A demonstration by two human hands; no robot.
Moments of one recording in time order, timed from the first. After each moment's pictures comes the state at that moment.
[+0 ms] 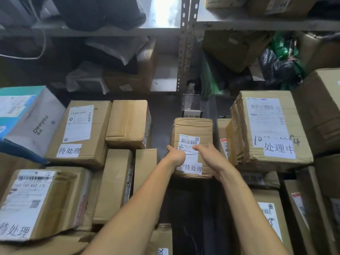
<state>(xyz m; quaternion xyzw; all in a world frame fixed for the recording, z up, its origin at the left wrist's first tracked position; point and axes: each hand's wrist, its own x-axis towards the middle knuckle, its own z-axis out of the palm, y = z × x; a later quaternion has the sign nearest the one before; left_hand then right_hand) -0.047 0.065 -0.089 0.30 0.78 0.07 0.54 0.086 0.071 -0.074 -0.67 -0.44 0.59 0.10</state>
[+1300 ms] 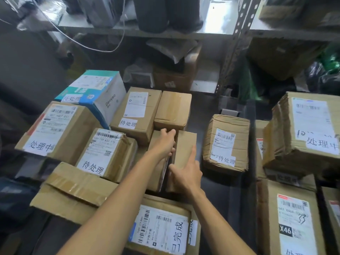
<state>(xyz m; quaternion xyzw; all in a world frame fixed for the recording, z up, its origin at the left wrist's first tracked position) -0.164 -0.043 -0.022 0.22 0.77 0.32 0.50 -0.046 -0.078 -0.061 -0.63 -0.60 0.49 0.07</state>
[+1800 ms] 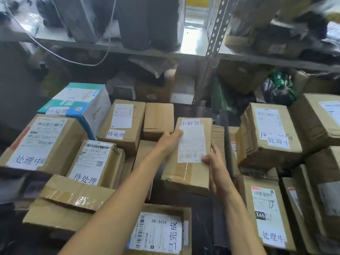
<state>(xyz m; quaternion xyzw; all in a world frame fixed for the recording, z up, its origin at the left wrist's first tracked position) -0.139 -0.036 0.024 0.28 0.70 0.34 0.56 0.036 -0.059 0.006 -0.50 -0.37 0.70 0.35</state>
